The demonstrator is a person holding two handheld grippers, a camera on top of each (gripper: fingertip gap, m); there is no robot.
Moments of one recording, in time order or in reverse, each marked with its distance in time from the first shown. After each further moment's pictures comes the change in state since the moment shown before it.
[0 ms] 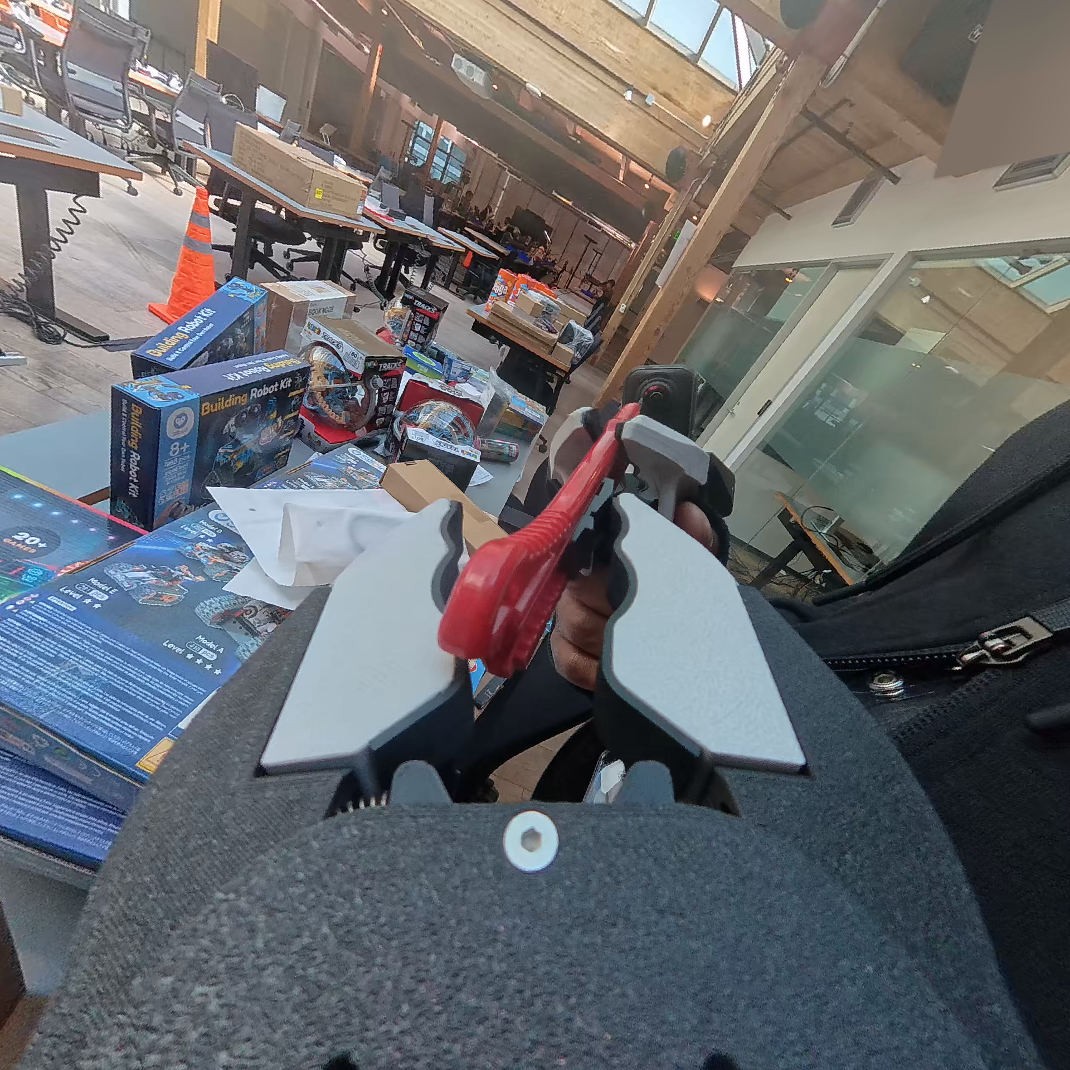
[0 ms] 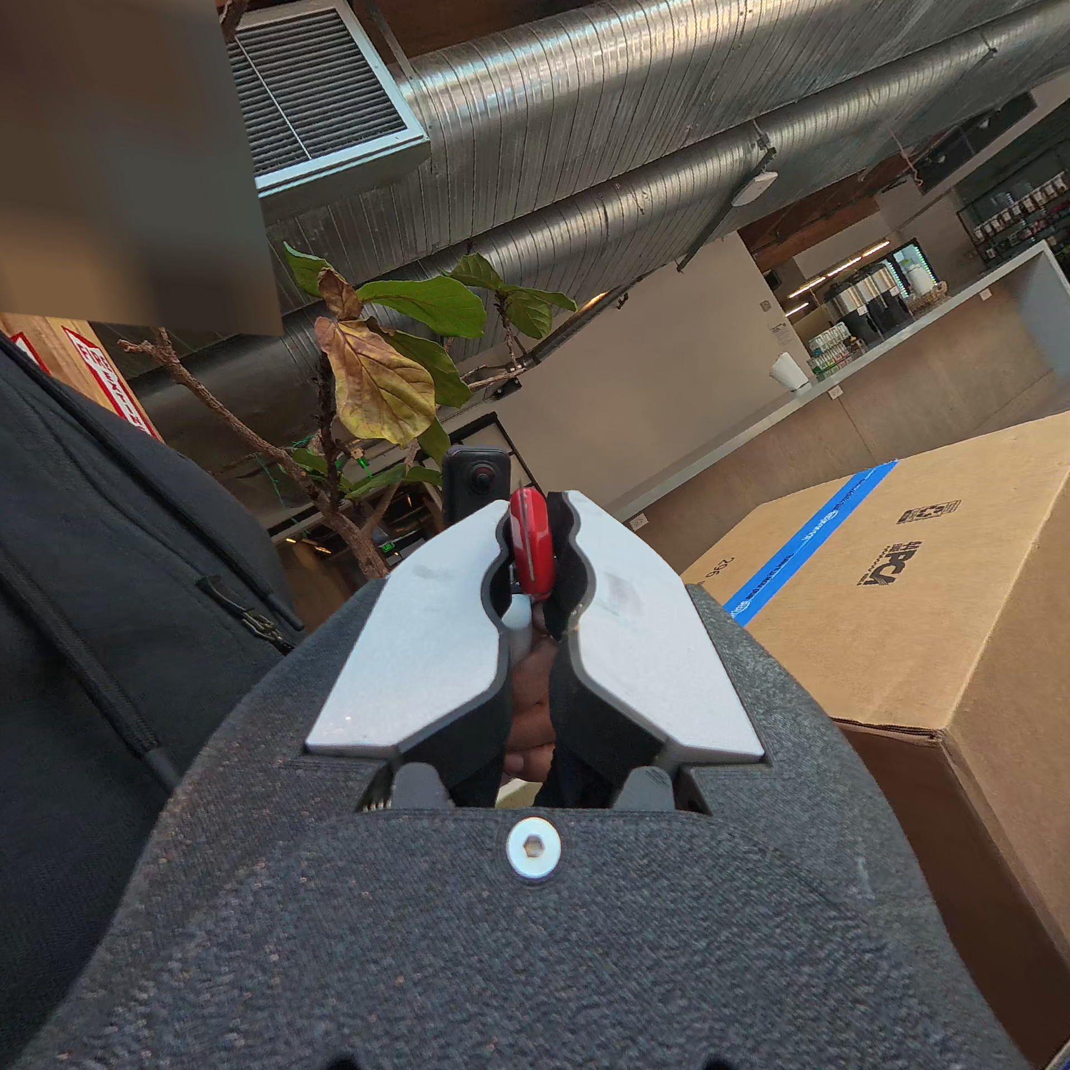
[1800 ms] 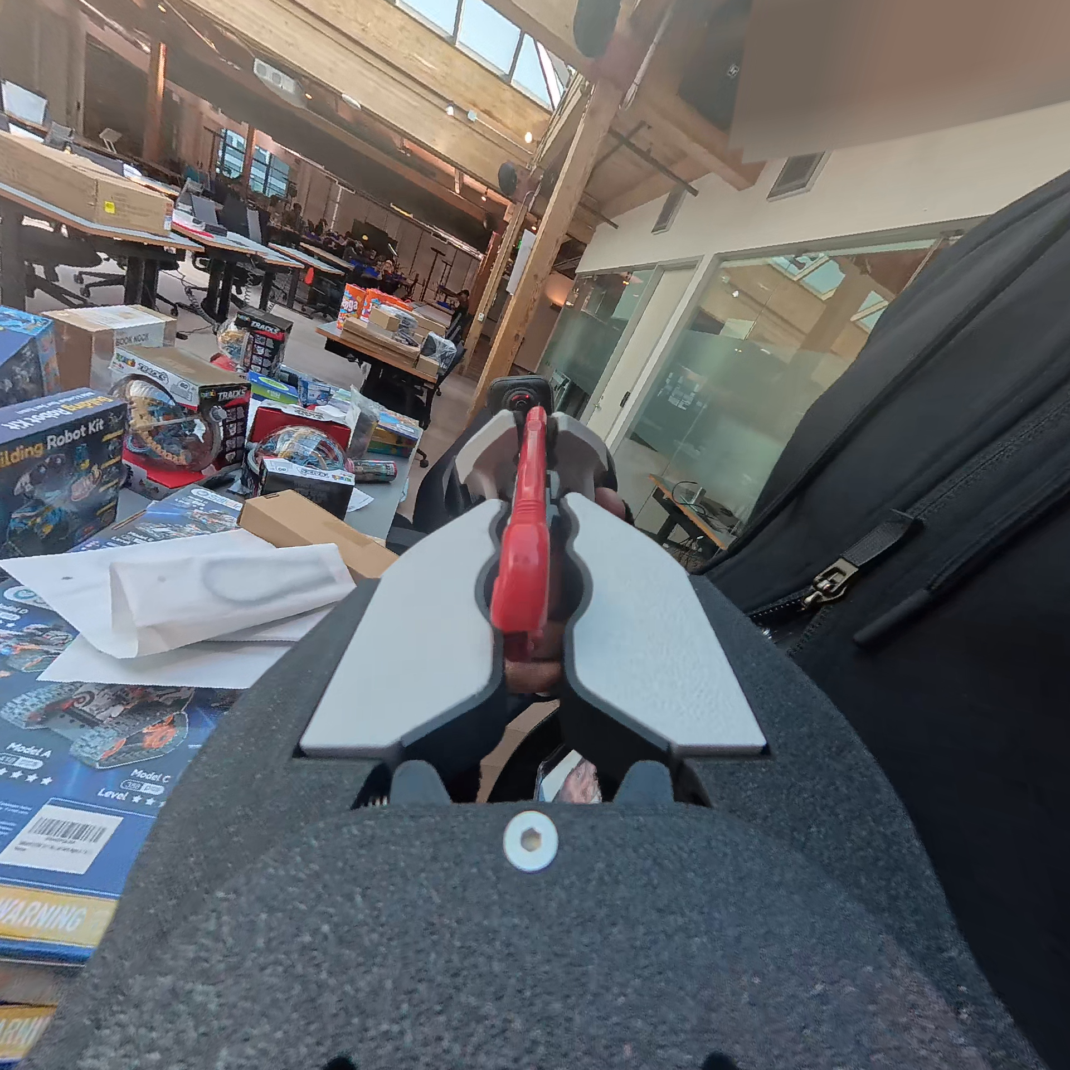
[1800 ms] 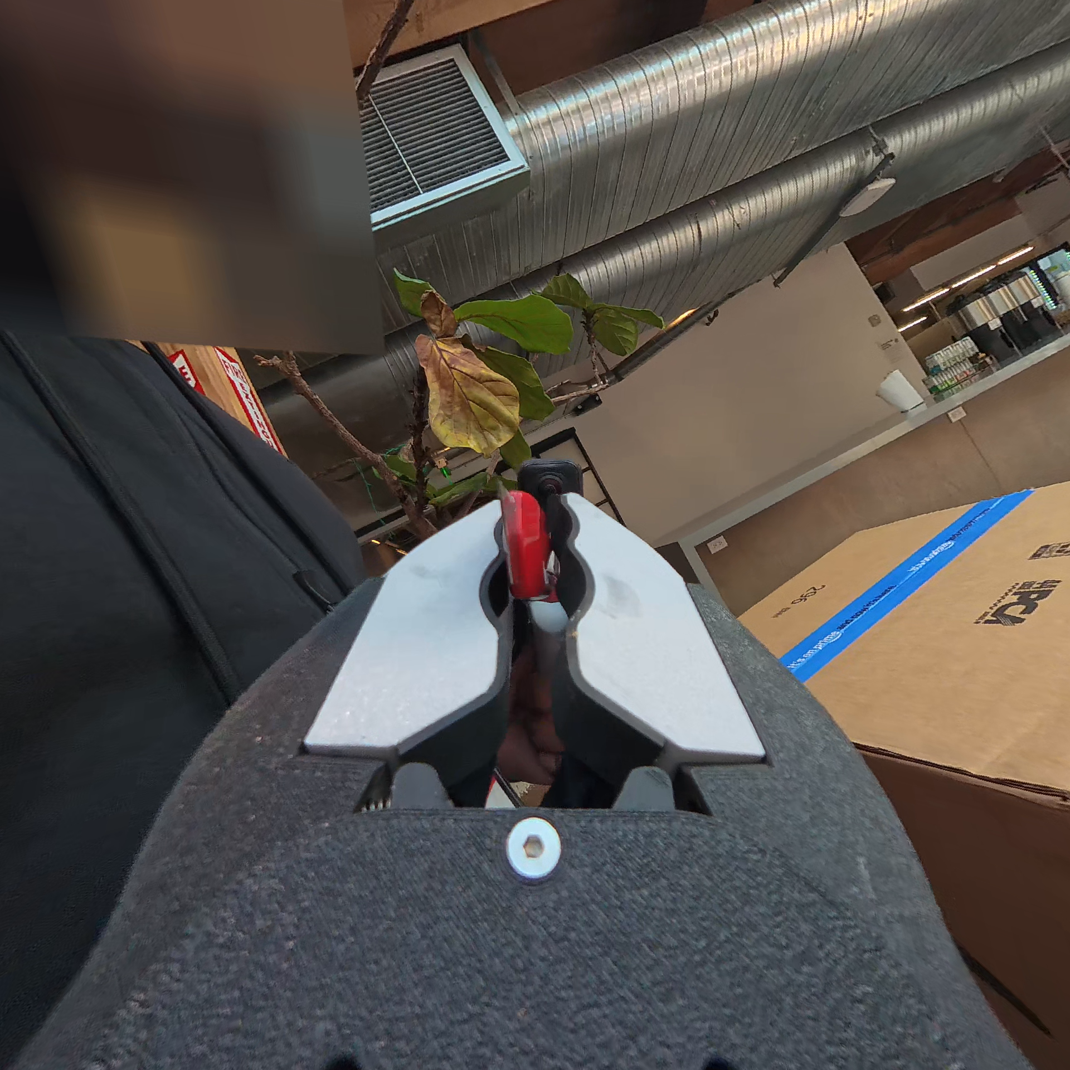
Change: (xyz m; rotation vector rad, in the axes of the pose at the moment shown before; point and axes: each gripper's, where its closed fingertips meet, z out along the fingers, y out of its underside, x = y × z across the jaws) left arm 0.047 0.002 -0.009 0.018 0.284 0.020; right arm -0.029 -0.003 -0.012 0.034 -0.166 0.033
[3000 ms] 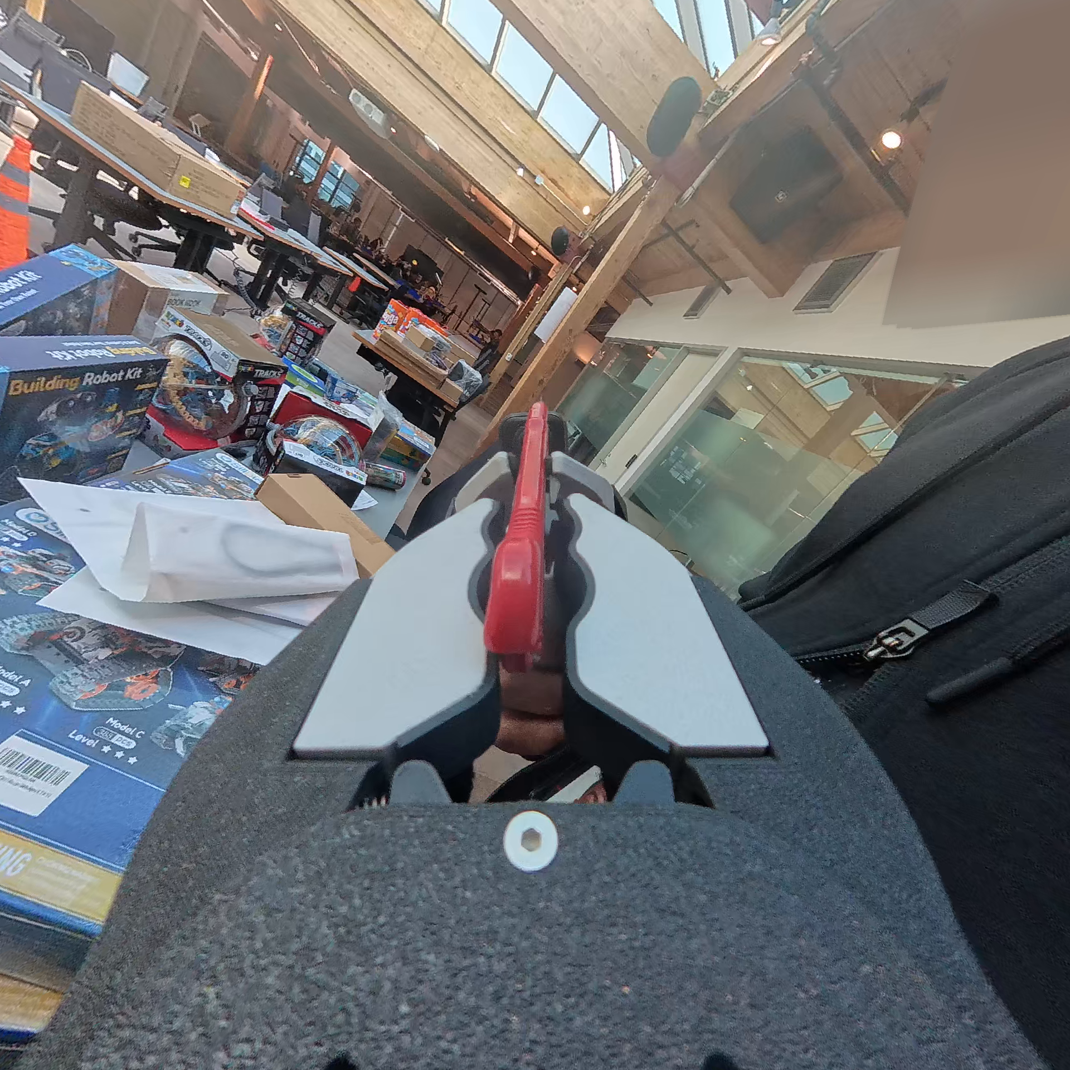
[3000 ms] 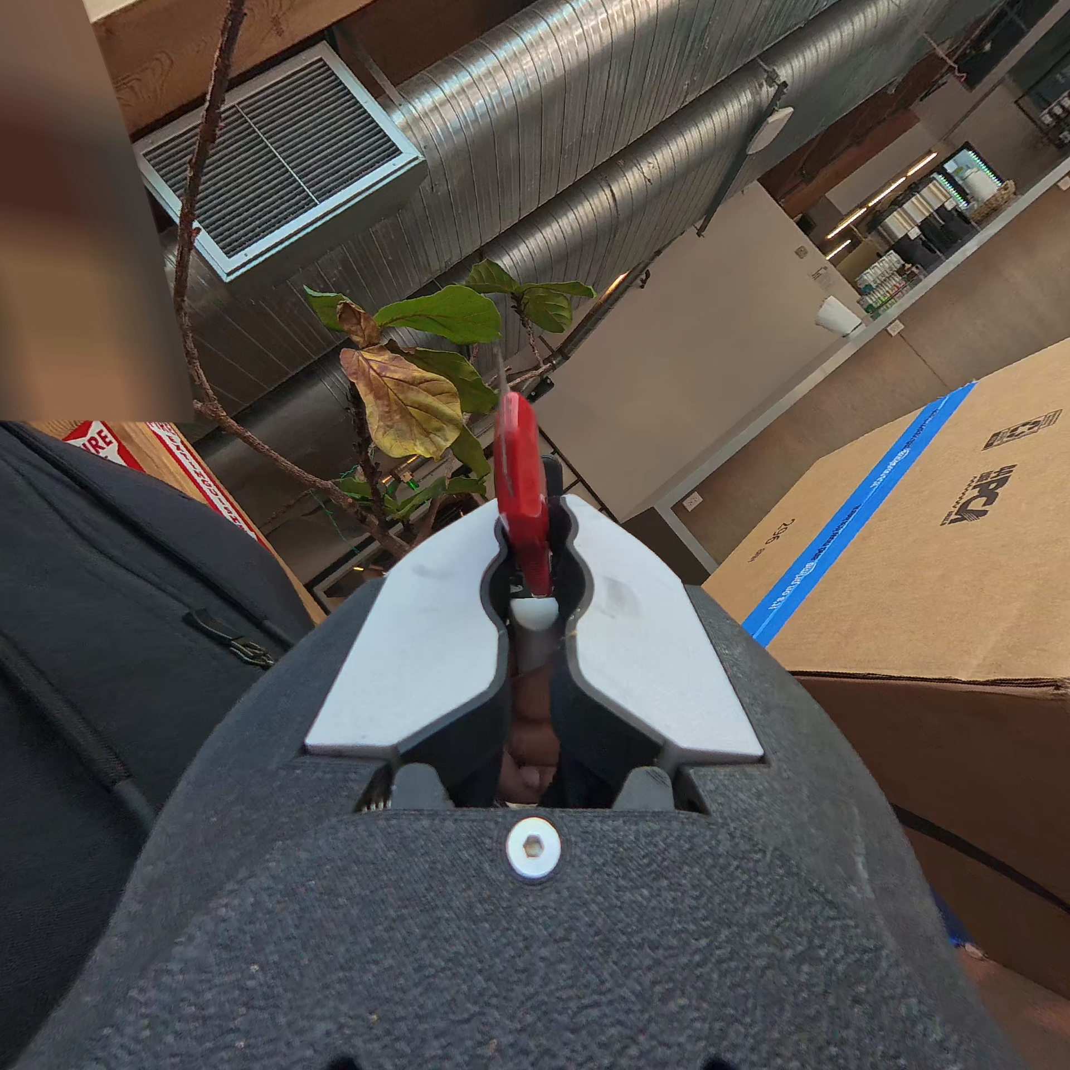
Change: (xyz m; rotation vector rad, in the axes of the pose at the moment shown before) left arm -0.032 -0.002 -0.007 0.091 -0.083 -0.188; right arm 0.038 0.021 0.014 -0.018 0.142 0.154
